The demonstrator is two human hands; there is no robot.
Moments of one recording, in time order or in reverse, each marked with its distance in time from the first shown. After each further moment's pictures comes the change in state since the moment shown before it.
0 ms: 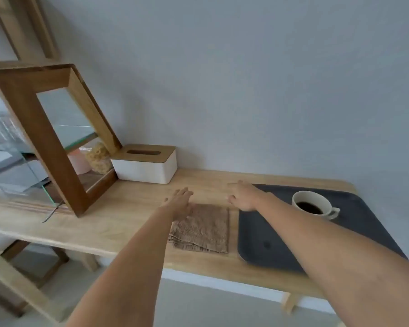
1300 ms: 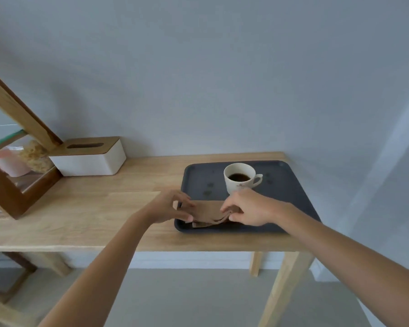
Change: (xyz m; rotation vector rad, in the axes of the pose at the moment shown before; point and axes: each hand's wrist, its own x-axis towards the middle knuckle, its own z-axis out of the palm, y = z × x) left_hand -0.049 0.131 0.041 -0.314 -0.087 0.275; right_hand -0.174 0.115 0.015 0.161 -0.043 -0.135
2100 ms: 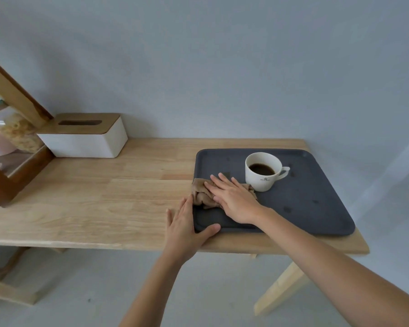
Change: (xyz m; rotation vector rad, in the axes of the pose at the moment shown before) left_hand -0.034 -0.014 0.084 -0.049 0.406 -0.124; right_hand 0.103 -0.002 0.070 -0.186 0.209 -0.028
